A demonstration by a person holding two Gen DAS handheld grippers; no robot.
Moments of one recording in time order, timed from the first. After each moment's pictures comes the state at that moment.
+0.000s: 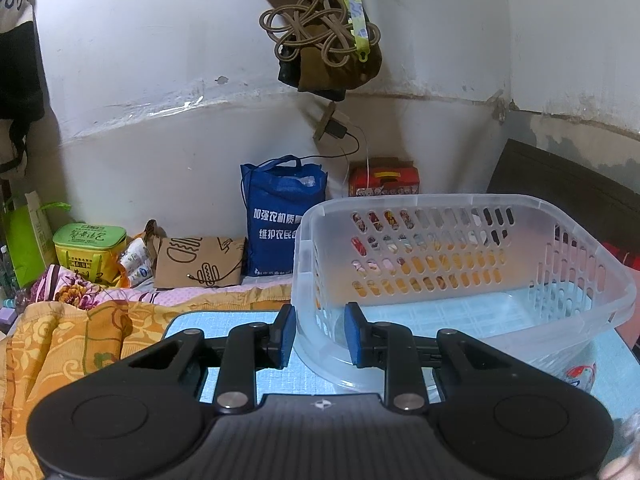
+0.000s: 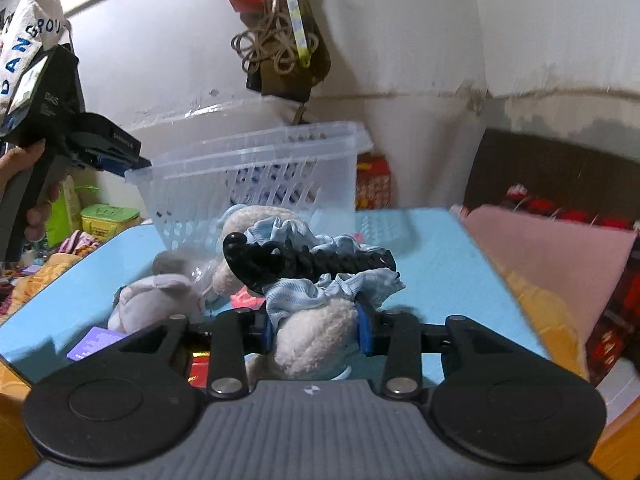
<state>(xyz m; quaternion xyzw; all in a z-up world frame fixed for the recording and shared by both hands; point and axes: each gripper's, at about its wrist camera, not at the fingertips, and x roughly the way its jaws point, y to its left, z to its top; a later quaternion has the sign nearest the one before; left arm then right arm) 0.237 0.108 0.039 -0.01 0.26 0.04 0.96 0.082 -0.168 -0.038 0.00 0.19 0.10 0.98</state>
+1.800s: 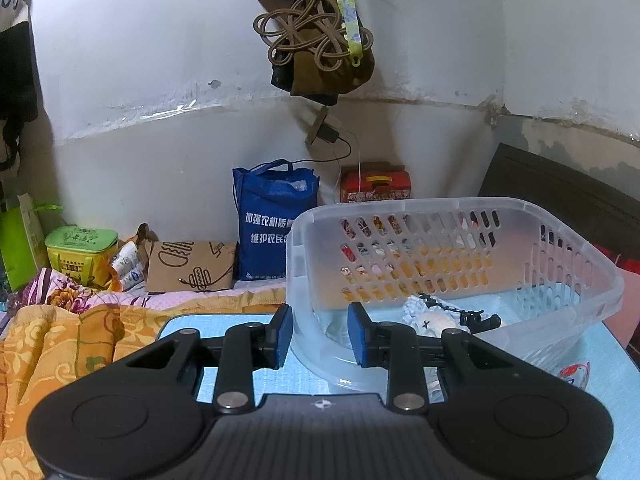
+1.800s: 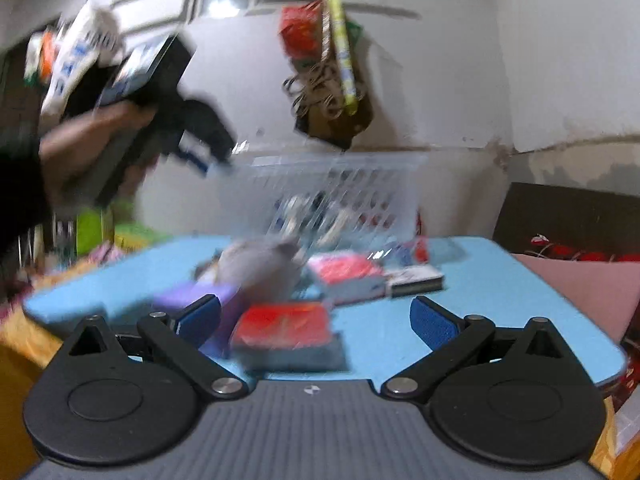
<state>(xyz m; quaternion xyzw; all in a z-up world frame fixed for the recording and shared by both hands) 0.235 0.110 0.034 -0.01 0.25 0.03 0.97 0.035 -0.119 -0.073 -0.04 0.11 0.14 0.98</state>
